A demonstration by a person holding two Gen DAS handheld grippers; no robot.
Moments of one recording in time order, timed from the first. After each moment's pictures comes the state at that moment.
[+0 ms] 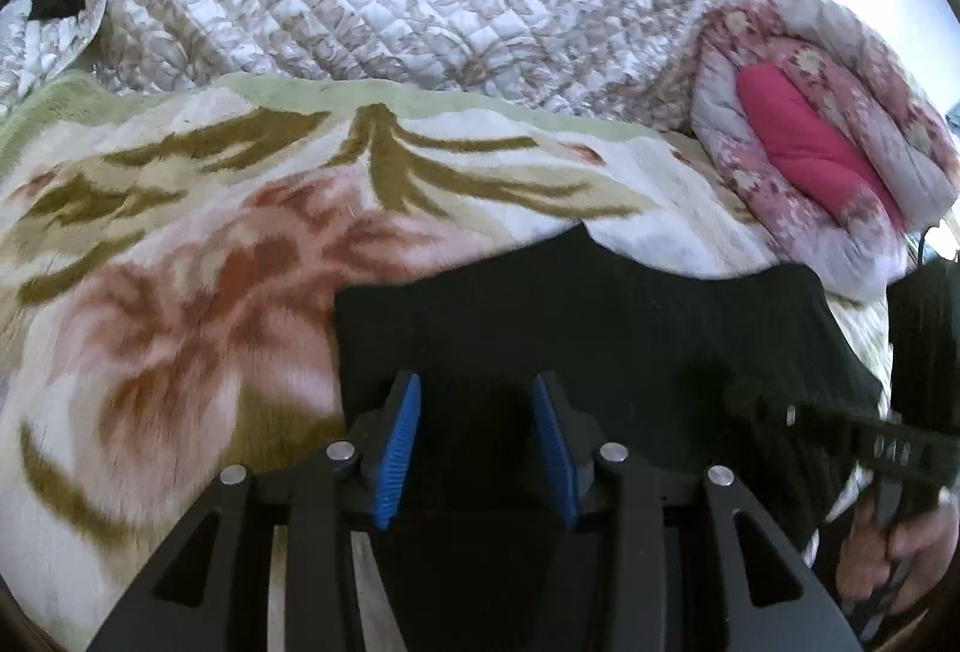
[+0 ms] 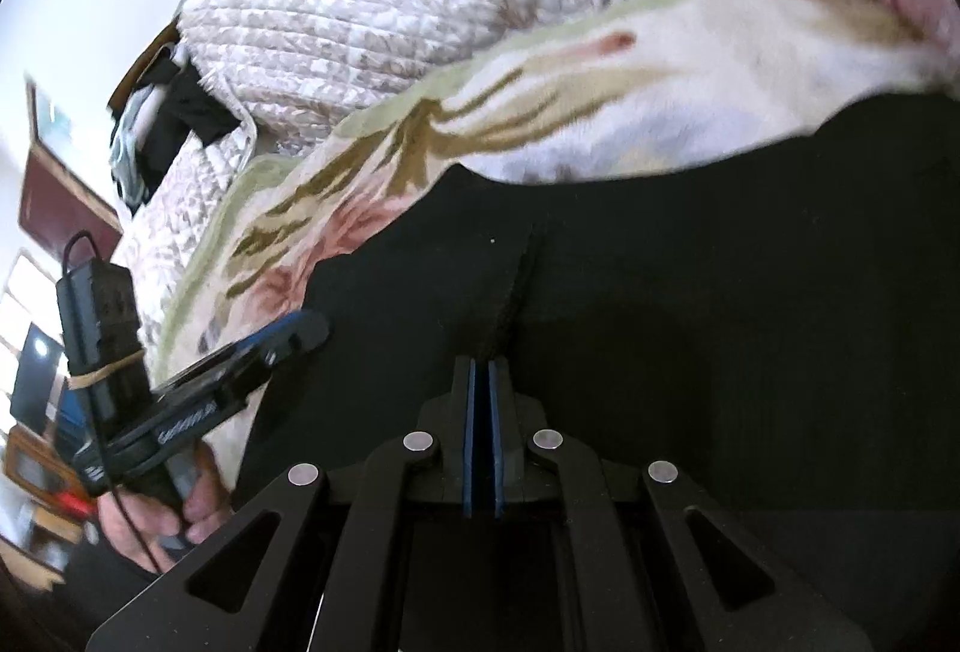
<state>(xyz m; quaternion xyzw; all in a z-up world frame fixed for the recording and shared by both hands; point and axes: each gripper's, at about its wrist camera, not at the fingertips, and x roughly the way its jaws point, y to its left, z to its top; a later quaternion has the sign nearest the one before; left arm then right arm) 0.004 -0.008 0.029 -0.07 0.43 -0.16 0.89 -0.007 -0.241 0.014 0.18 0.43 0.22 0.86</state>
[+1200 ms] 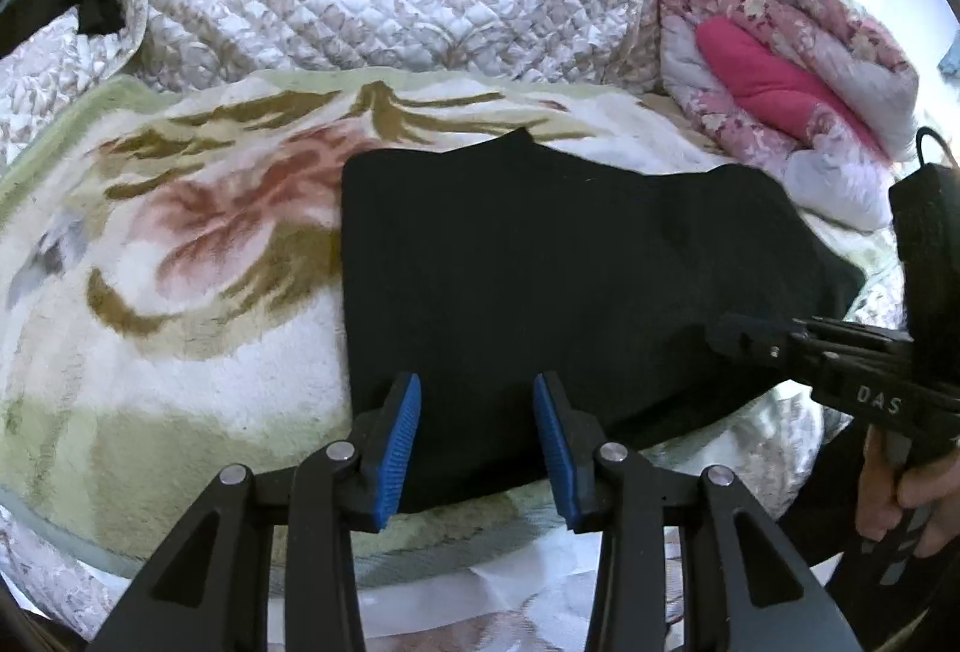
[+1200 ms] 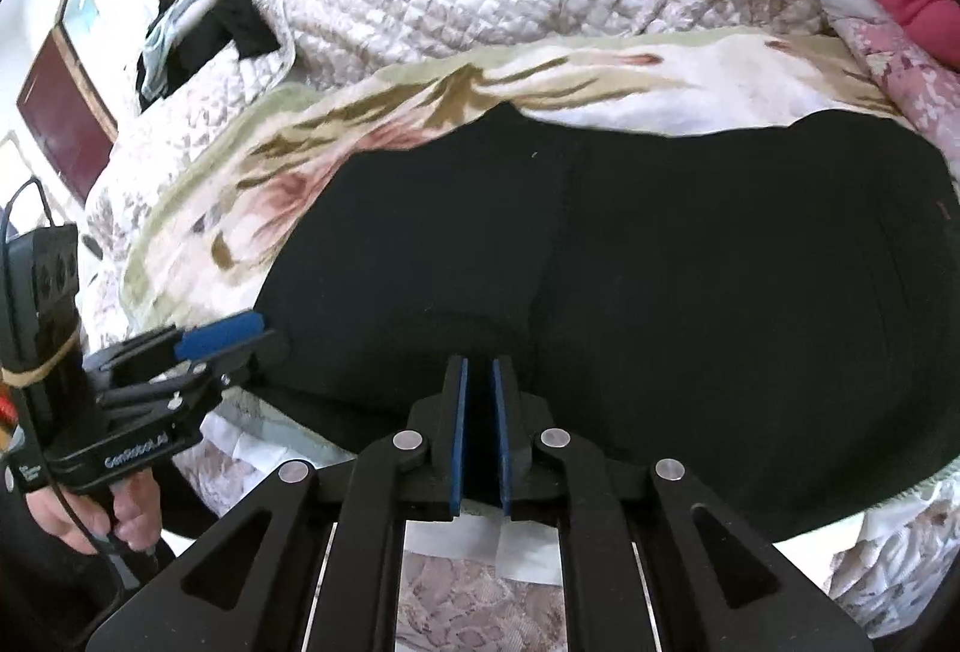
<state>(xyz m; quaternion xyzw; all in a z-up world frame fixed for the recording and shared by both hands) -0.091 -0.024 0.027 -0.03 0.41 -0.14 0.90 -0.074 -0.228 0.009 0.07 0.40 0.23 0.88</state>
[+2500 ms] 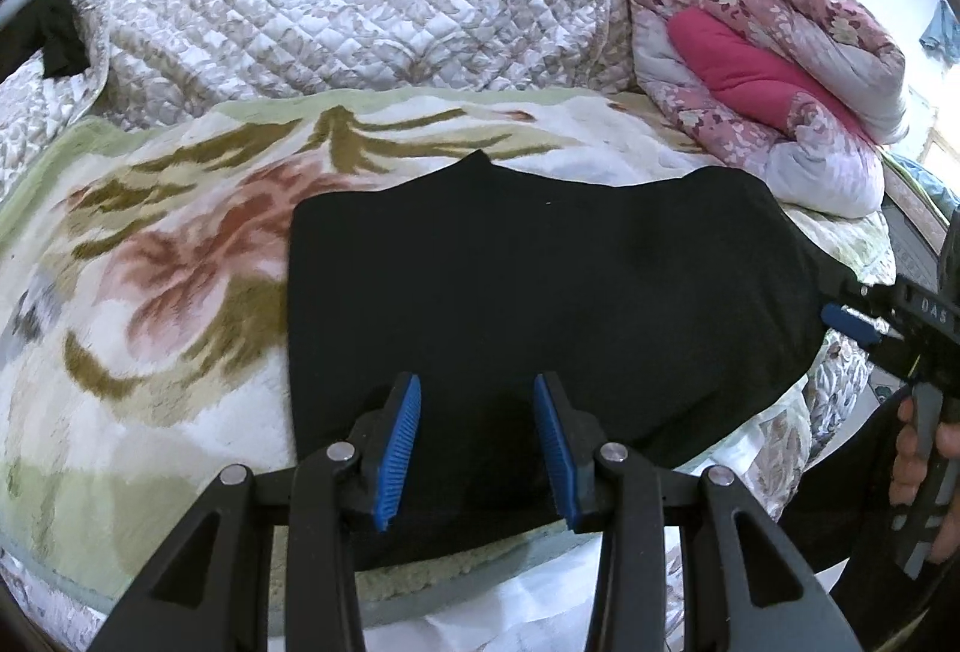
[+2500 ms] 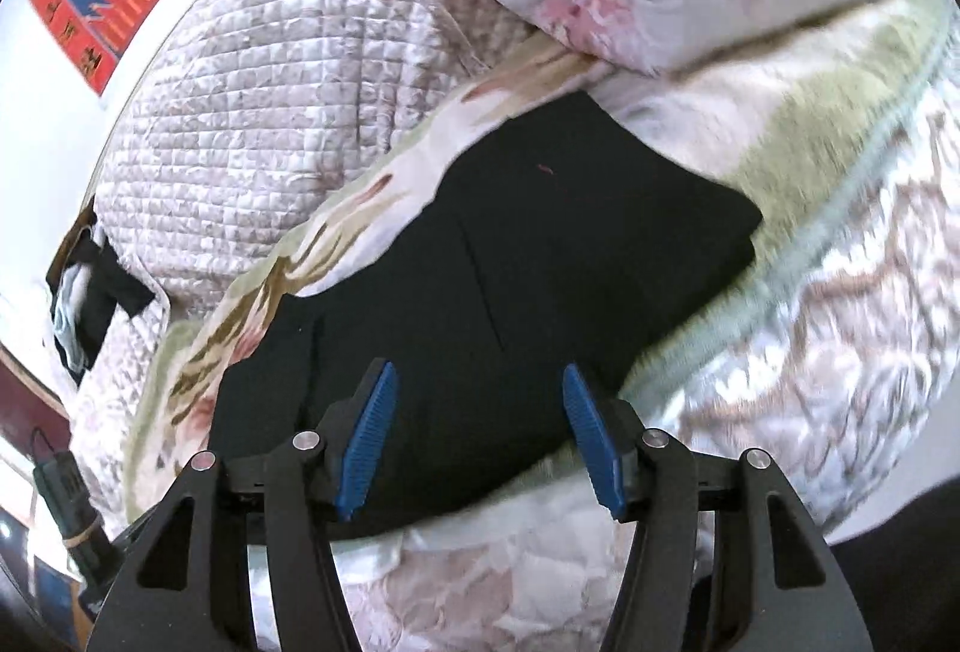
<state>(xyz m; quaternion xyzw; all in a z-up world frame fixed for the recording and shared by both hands) -0.076 -0.050 0.040 0.00 0.40 -0.16 0.90 -0.106 -0.375 0.014 0.31 0.34 0.03 0.89</state>
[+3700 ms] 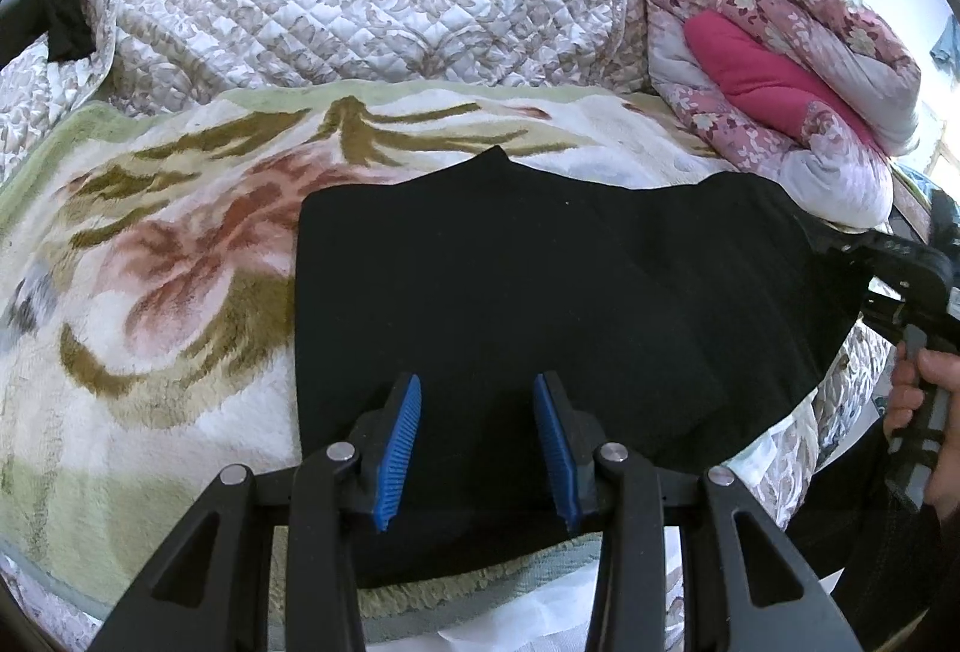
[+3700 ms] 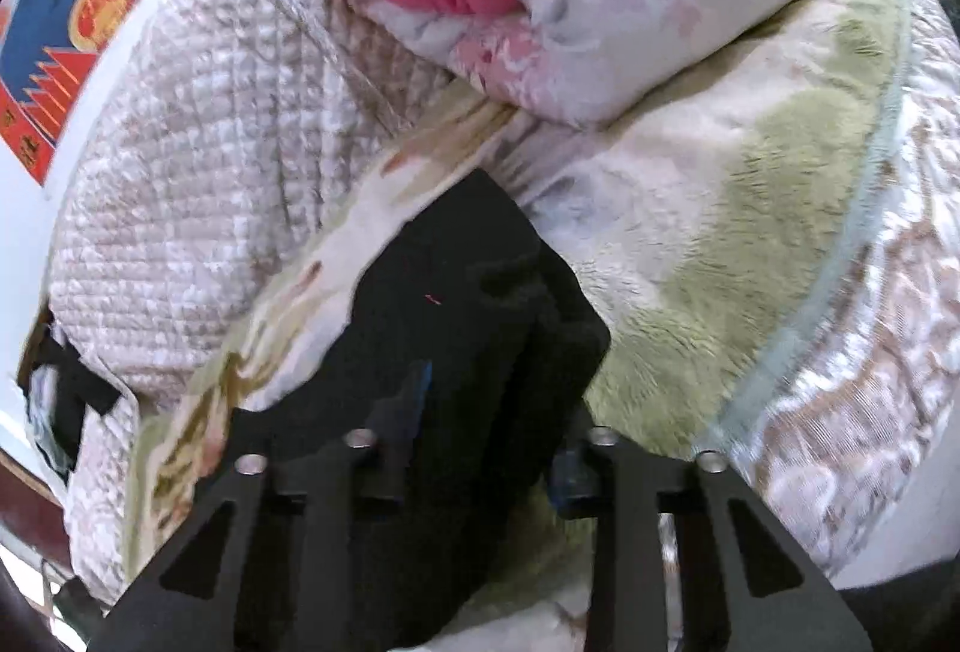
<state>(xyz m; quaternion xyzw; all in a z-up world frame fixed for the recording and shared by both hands) -0.067 -0.041 0.035 -0.01 0.41 -0.15 0.90 -0.056 -0.423 0.011 0.35 0.33 -0.05 0.88</state>
